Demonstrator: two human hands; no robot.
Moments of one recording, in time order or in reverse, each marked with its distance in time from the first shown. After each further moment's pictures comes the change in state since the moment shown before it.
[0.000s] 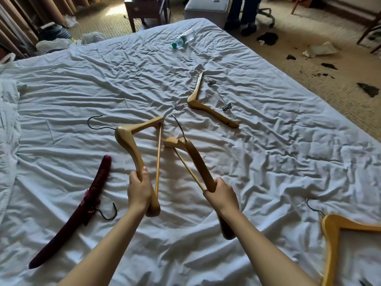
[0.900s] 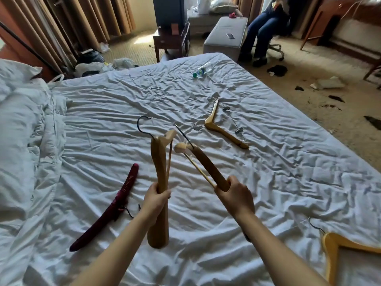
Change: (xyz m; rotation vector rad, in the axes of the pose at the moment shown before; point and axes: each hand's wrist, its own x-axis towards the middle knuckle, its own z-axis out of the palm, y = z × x) left_hand -0.053 0.035 -0.082 -0.166 -0.321 -0.080; right_hand -0.061 -0.050 -0.040 -0.050 0.256 -0.249
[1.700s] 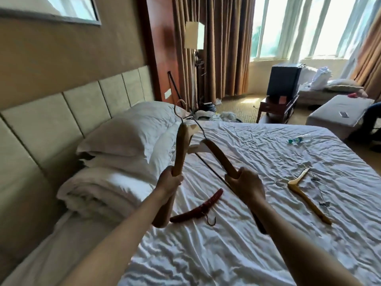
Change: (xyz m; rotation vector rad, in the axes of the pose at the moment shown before) left_hand -0.269 0.116 -0.206 0.002 0.586 0.155; right_hand -0.141 -0.248 -0.072 -0.001 -0.130 -0.553
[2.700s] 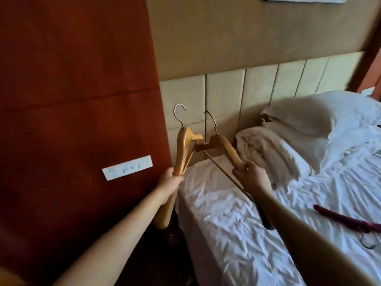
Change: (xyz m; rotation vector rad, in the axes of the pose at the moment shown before) left_hand -0.460 -0.198 -0.303 -0.116 0.785 -0.495; right_hand -0.405 -0.239 0.131 0.092 -0.595 -0.648
